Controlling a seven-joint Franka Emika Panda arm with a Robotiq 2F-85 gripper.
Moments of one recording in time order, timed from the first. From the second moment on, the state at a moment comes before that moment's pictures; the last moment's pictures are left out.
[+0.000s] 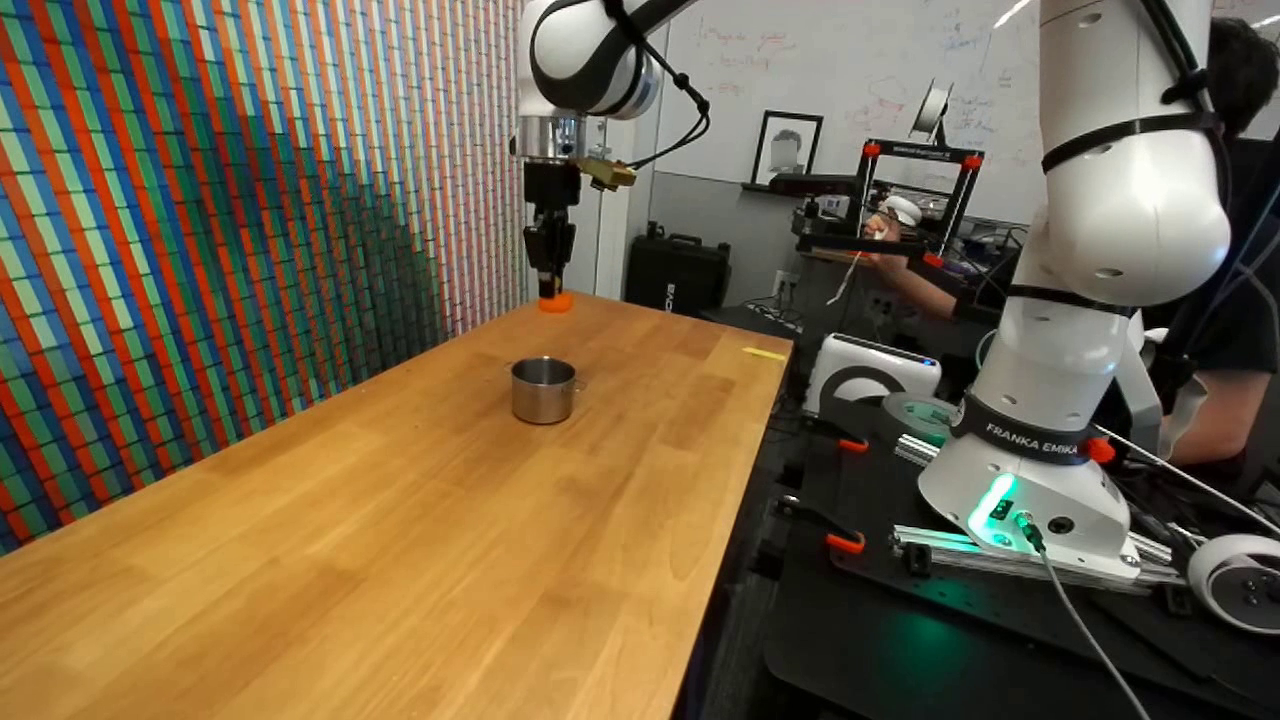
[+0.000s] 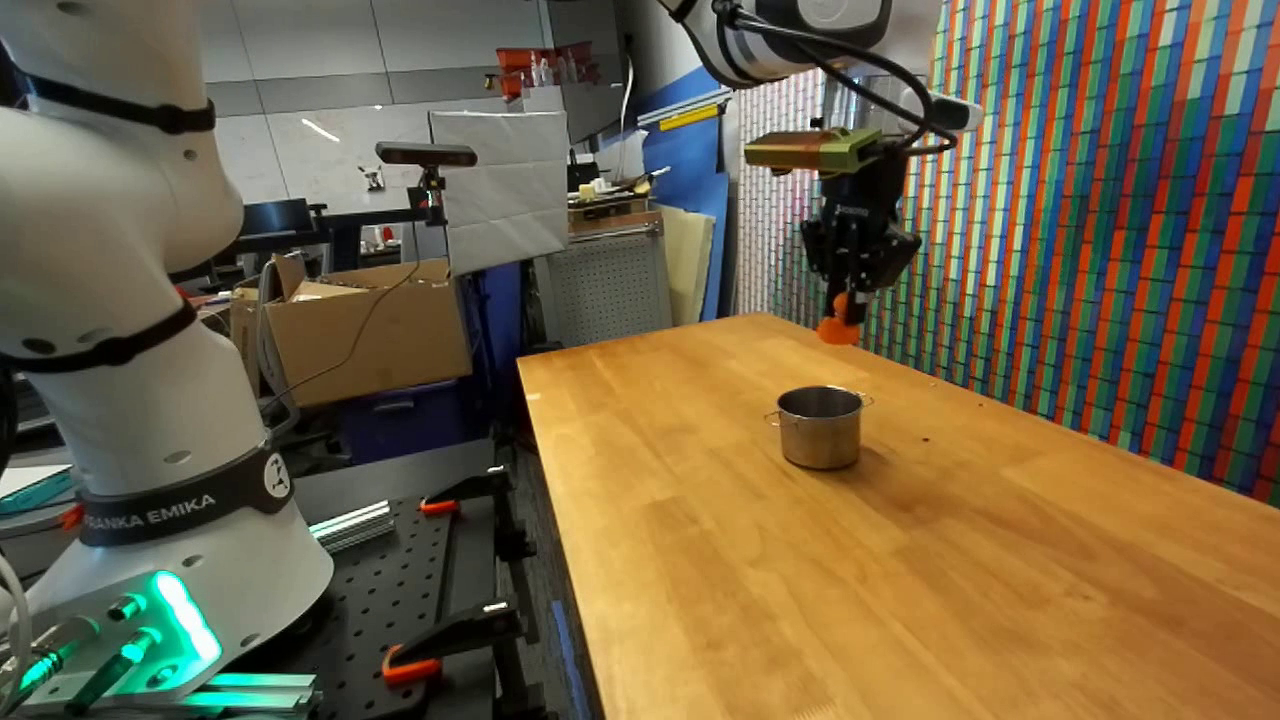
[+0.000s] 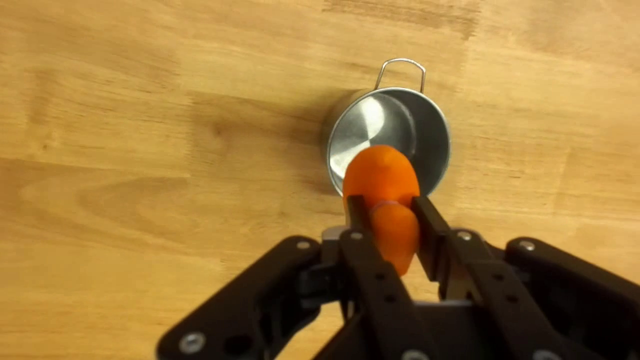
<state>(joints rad) -0.03 0.35 0.09 -1.89 0.06 2.16 -0.22</state>
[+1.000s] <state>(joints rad) -0.01 0.35 0.07 -1.84 -0.05 2.15 -0.23</state>
